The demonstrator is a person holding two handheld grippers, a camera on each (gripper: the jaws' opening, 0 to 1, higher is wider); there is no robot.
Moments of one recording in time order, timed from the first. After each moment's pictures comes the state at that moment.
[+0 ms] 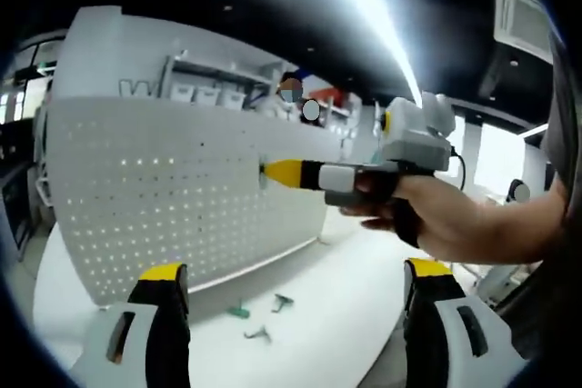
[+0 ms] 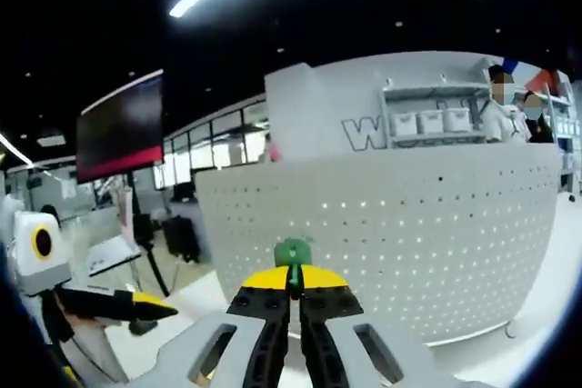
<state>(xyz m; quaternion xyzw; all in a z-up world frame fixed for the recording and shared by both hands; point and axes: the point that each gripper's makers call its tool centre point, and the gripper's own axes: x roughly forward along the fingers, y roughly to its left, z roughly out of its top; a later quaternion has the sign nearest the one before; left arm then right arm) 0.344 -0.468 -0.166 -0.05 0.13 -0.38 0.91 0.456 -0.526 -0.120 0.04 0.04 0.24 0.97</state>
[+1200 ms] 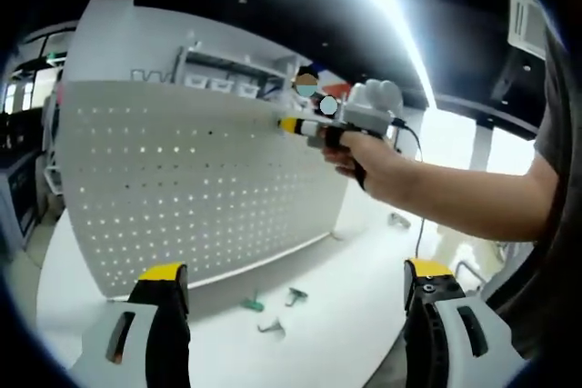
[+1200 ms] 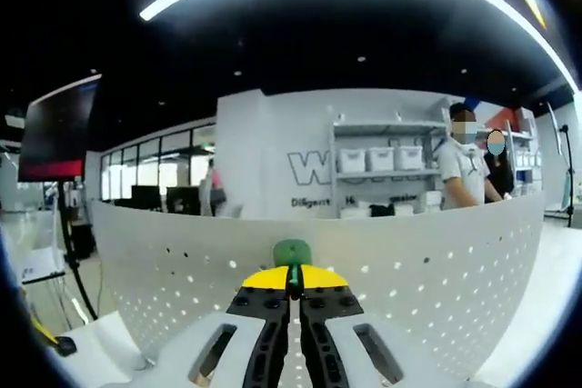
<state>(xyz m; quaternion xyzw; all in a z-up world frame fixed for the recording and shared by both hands) 0.359 -0.451 -0.177 -0.06 0.15 -0.36 0.92 0.571 -0.597 -0.080 0.01 -0.03 0.11 0.99</state>
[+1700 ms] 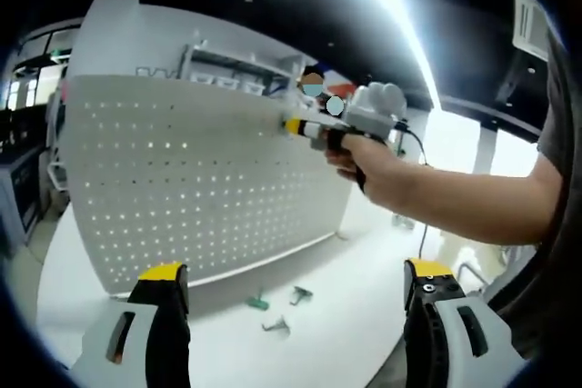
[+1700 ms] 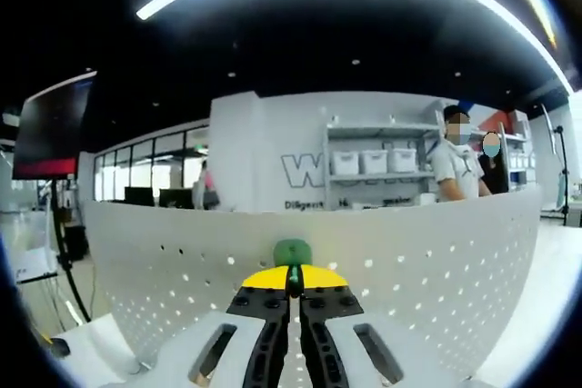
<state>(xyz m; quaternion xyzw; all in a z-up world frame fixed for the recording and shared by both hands) 0.362 -0.443 -0.180 -0.06 0.15 -0.35 0.92 0.573 -0.595 -0.086 0.01 -0.04 0.09 0.99</state>
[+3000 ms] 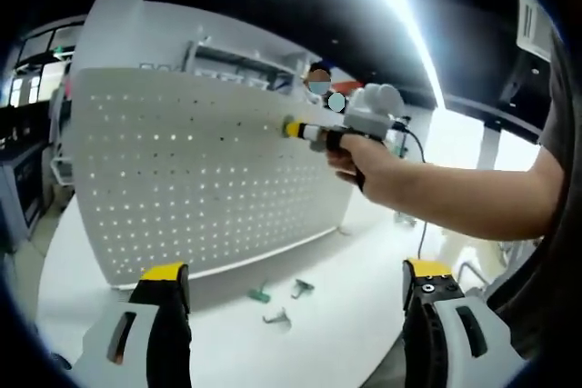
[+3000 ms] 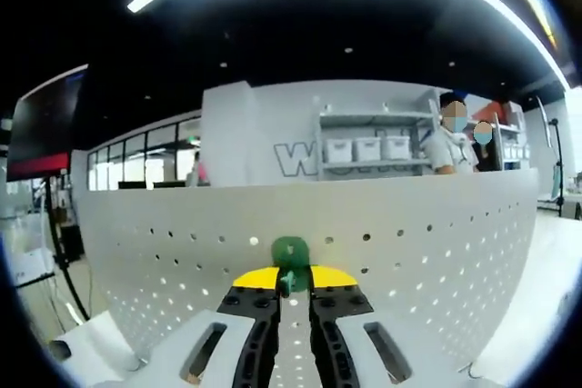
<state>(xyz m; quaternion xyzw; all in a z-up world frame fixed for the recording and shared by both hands) 0.357 -0.439 -0.188 -0.06 0.16 -0.34 0.92 0.577 -0.602 -0.101 0.02 -0.01 0.08 1.00</state>
